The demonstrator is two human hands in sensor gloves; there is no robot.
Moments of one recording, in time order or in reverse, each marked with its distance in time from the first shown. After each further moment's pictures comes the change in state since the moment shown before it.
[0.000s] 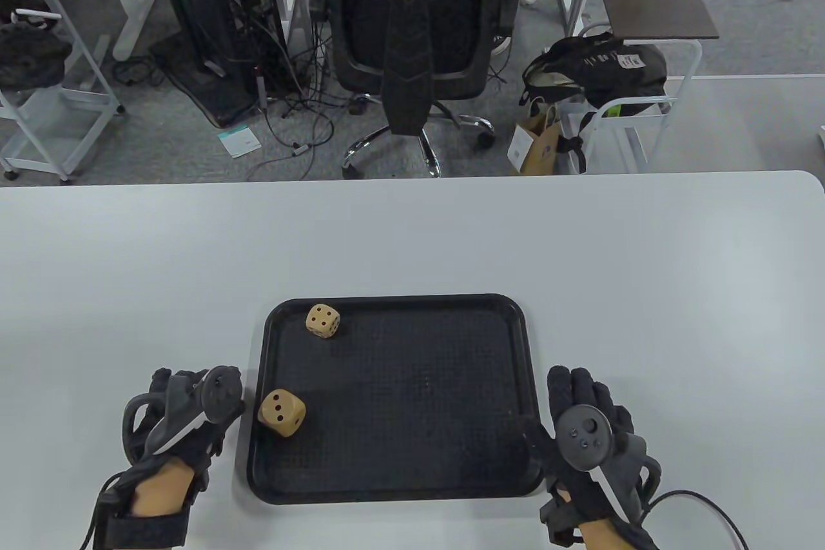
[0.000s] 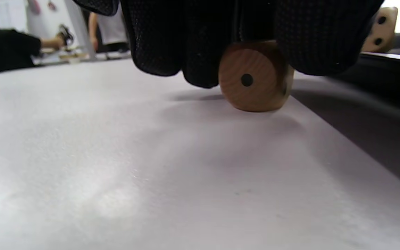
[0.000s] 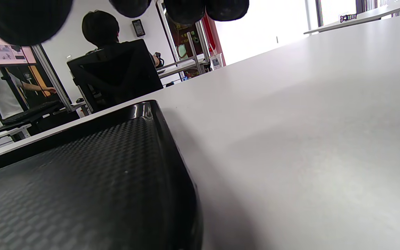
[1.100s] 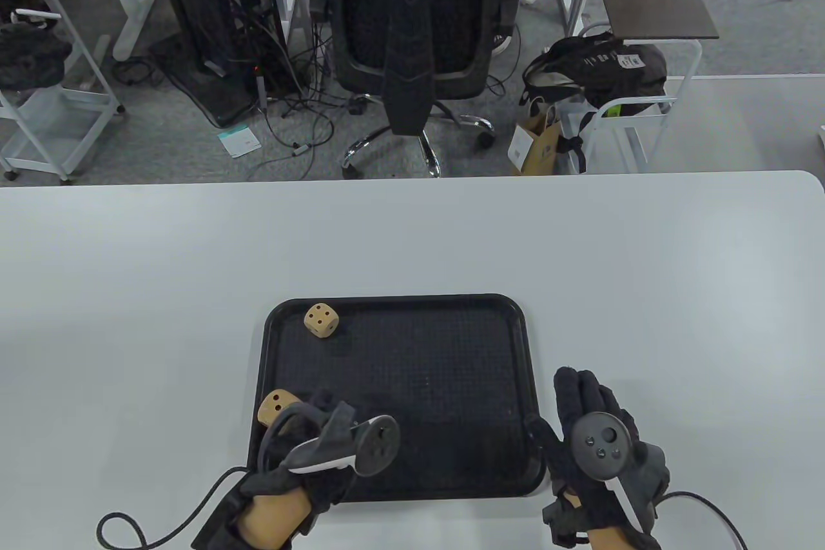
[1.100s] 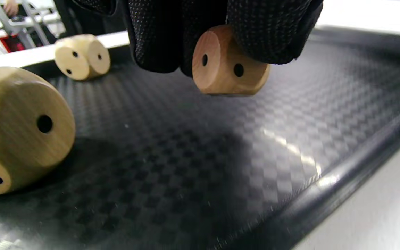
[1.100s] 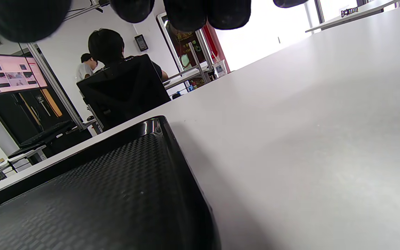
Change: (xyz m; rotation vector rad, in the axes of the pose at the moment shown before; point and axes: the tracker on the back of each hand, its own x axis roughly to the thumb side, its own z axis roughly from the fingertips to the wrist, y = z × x) left_hand 0.207 0.023 0.057 -0.182 -0.525 -0.227; right_hand -0.010 -0.008 0.005 -0.030 -0.009 -0.097
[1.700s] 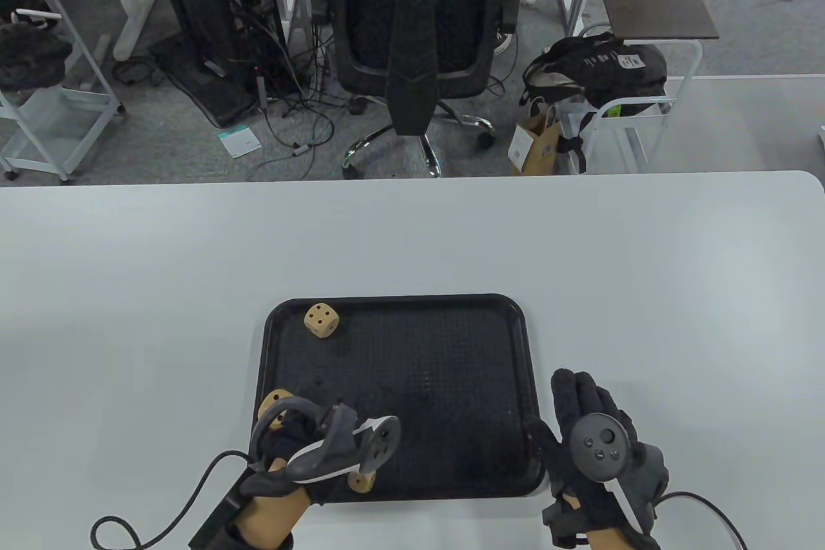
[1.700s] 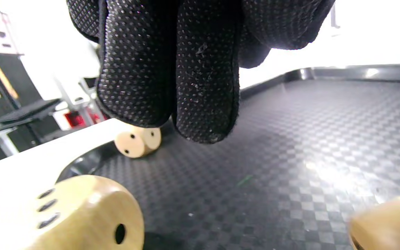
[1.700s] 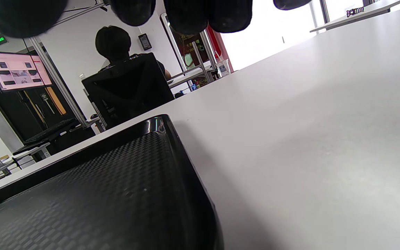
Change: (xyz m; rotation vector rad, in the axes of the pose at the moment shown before) left_hand -0.018 0.036 0.024 0.267 0.139 -0.107; right_hand 0.002 0.001 0.001 0.004 -0.017 0.010
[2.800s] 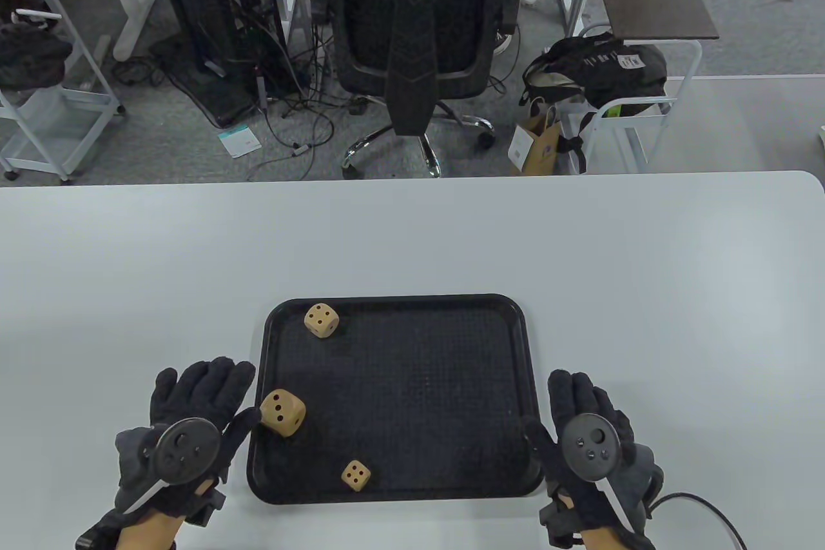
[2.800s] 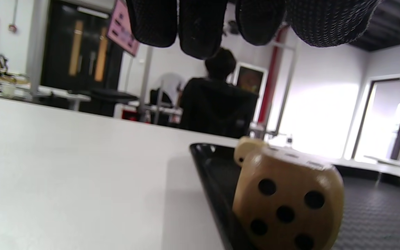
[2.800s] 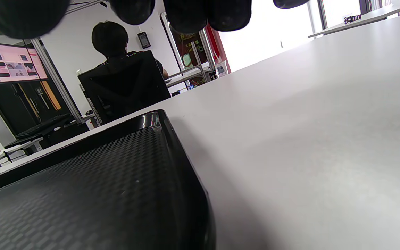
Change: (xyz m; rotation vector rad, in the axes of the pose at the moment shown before) left_hand -0.146 -0.070 0.080 0.295 0.260 0.430; right_hand 0.006 0.005 0.001 -0.006 0.005 0.043
